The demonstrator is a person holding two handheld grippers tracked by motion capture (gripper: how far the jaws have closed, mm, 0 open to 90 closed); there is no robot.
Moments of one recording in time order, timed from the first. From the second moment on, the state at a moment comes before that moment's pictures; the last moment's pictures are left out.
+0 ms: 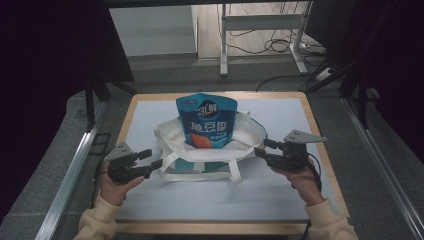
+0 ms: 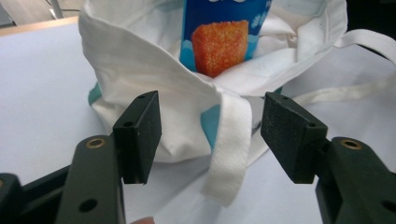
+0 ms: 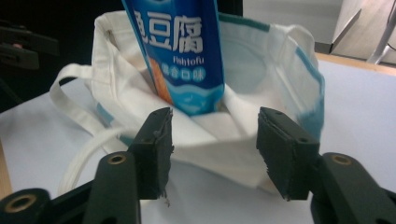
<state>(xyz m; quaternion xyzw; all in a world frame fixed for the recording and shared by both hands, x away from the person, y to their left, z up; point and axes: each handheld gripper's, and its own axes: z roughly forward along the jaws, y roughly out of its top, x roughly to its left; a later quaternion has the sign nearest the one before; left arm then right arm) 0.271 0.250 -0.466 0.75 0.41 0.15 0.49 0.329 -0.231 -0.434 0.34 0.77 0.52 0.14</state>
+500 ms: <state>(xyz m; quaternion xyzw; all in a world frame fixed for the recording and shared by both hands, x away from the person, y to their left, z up) 0.267 0.253 -0.489 0.77 0.42 0.16 0.45 0.316 -0.255 -0.468 0.36 0.79 0.48 0.14</state>
